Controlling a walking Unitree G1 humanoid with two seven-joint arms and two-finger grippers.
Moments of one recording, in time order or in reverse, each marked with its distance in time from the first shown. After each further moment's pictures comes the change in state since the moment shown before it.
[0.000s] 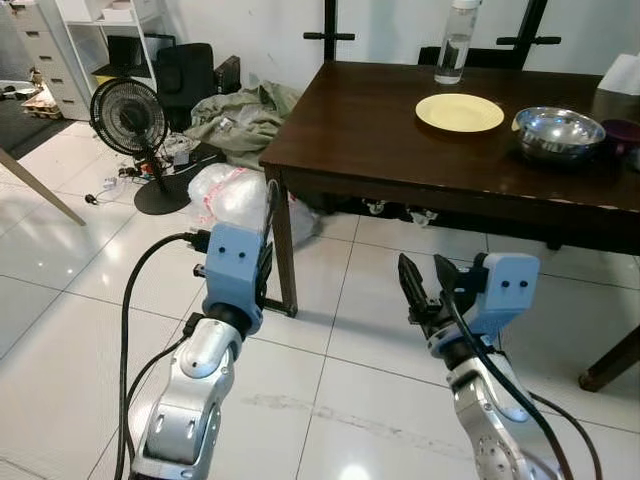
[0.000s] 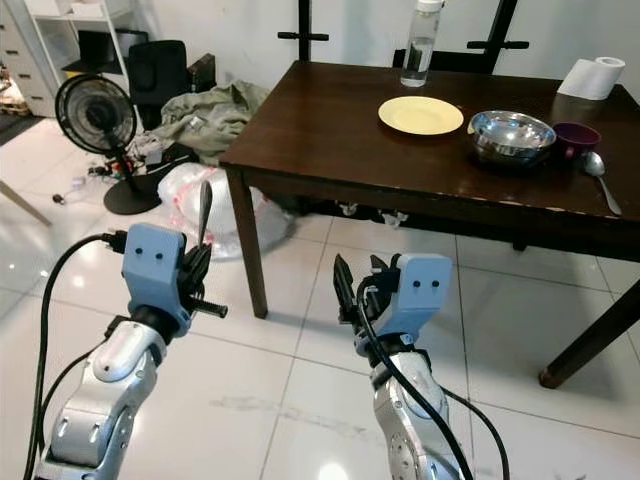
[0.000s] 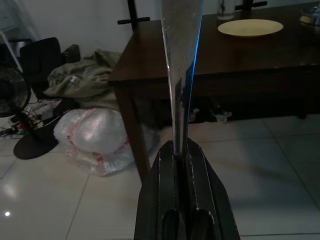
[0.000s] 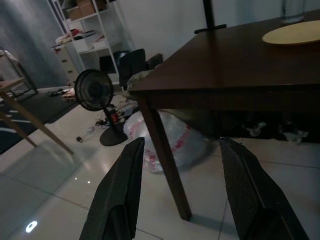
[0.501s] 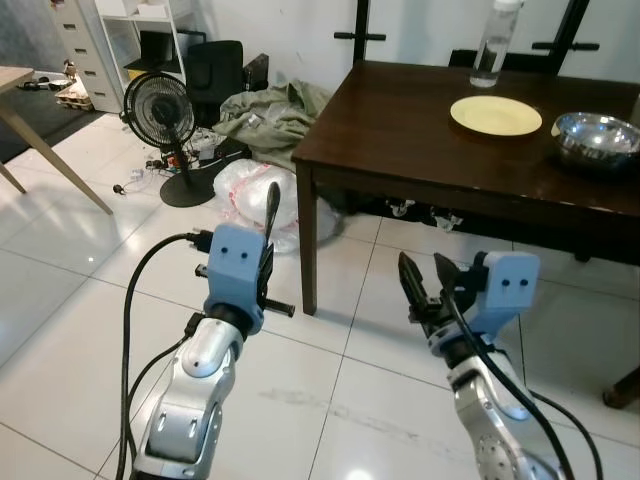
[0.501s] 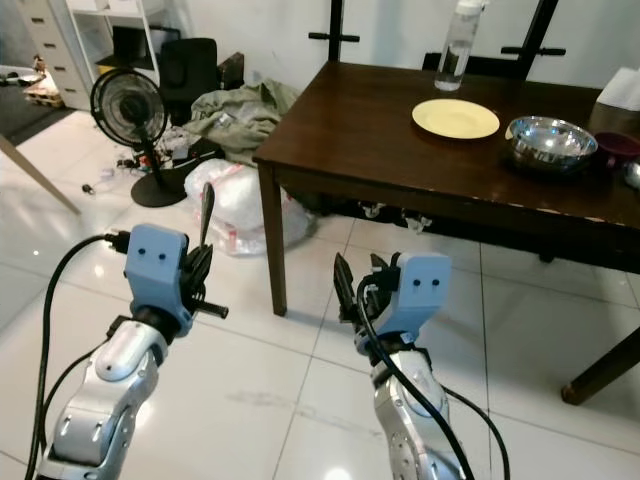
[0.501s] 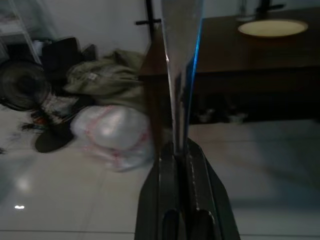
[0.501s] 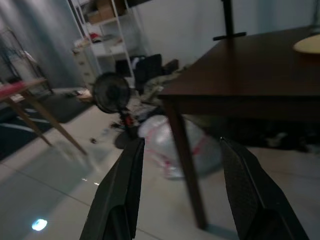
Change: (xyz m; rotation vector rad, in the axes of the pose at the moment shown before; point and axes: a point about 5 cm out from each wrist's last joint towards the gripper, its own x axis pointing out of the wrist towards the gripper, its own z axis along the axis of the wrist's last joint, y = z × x) left arm 0.001 -0.001 -0.004 0.011 0.017 -0.005; right arm 0.001 0.001 0.002 0.005 -0.012 -0.001
